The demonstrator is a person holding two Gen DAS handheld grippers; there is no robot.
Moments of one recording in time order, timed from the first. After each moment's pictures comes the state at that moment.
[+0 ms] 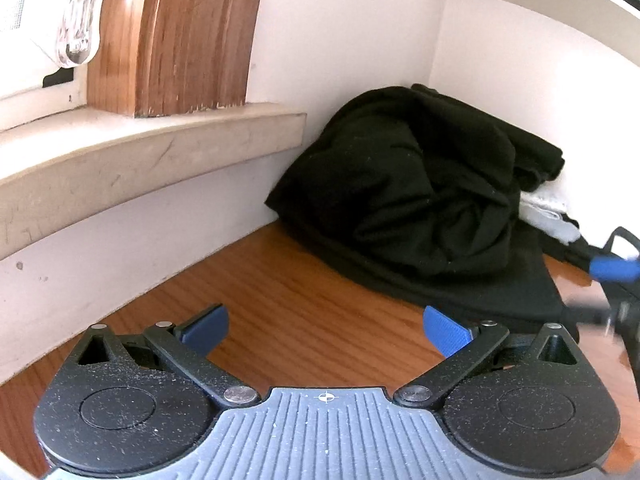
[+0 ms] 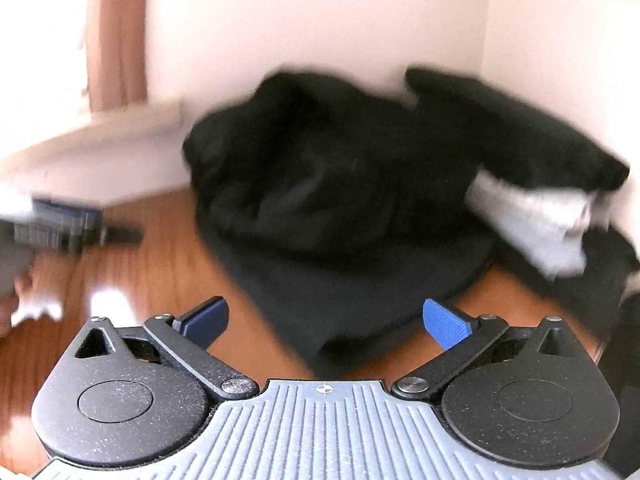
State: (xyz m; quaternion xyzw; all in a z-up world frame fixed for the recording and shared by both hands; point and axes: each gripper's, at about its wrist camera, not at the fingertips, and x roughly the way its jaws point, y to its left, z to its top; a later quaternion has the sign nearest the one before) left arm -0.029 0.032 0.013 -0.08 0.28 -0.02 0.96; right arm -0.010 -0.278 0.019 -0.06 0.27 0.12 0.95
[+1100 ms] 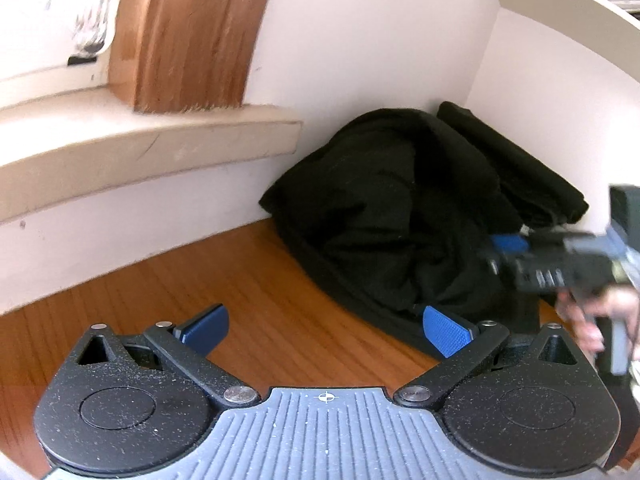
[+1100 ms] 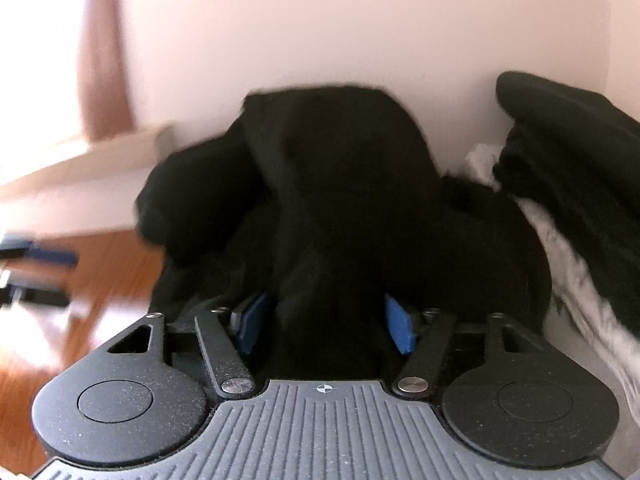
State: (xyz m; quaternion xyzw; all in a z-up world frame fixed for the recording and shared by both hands) left arm -0.020 -0.005 0.036 -0.15 0.29 0.04 0.94; right arm 0.132 -0.317 -0.002 -0.08 0.30 0.32 0.89
